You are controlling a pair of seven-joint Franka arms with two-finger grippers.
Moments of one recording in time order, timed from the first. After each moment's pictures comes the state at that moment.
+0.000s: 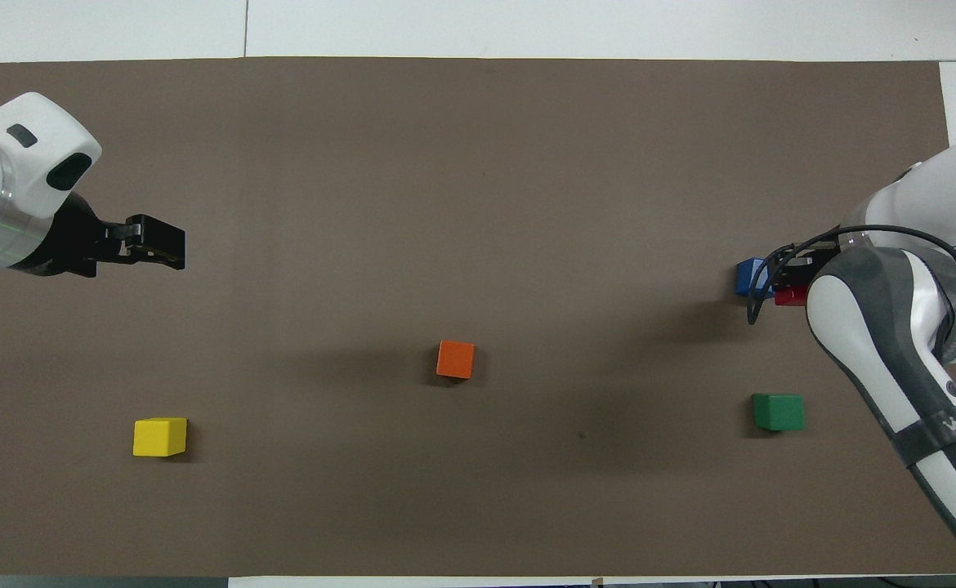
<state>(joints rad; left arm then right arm) 0.02 -0.01 -0.18 -1.68 -0.02 1.62 -0.16 0.06 0.12 -0.08 -1.98 -0.04 1.99 0.06</state>
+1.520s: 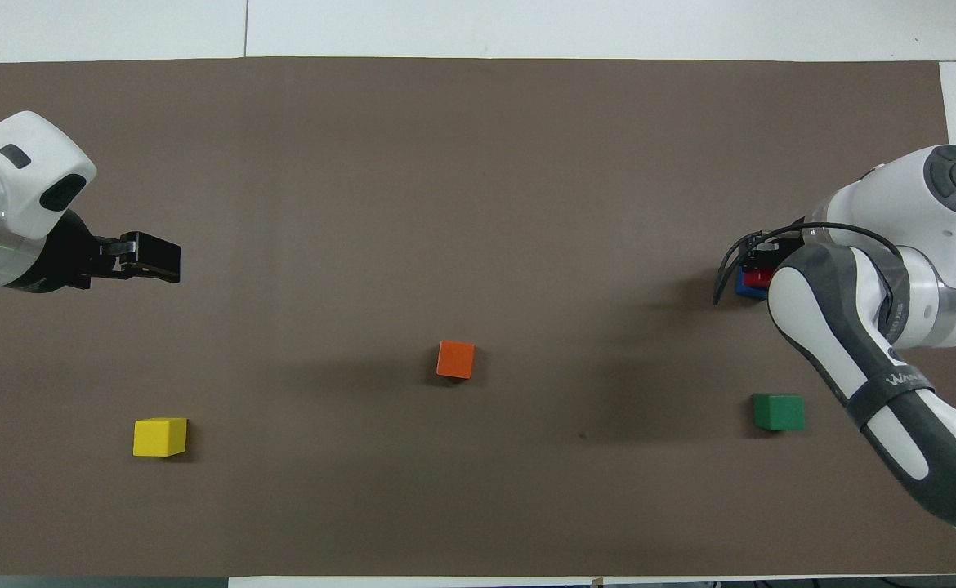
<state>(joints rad) 0.02 -0.05 -0.18 -1.73 -0.02 1.66 -0.15 0.06 0.21 -0.08 -2.01 0.01 2.19 0.10</state>
